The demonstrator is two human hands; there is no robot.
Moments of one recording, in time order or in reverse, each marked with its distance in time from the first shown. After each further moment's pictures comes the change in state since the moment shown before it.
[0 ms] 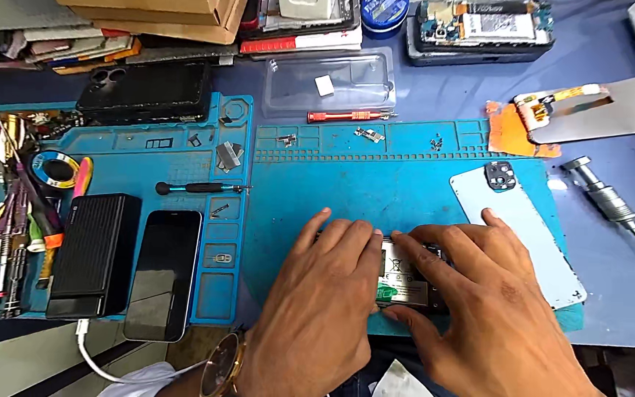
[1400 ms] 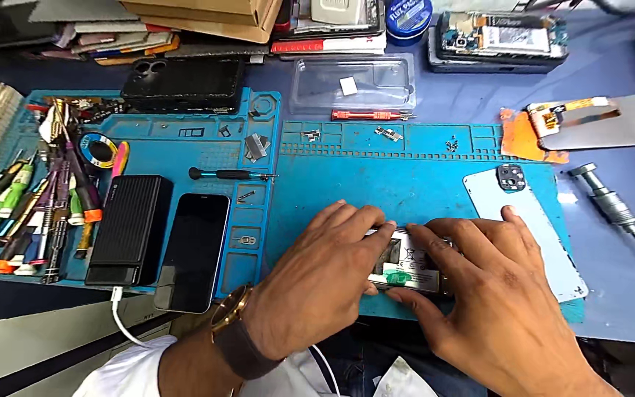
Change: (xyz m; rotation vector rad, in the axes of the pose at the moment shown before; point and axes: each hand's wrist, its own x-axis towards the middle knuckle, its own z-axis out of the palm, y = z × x) left_hand -0.003 -0.023 -0.008 -0.157 -0.105 0.057; right_hand 0.002 -0.007 -0.002 -0.089 0.004 0.007
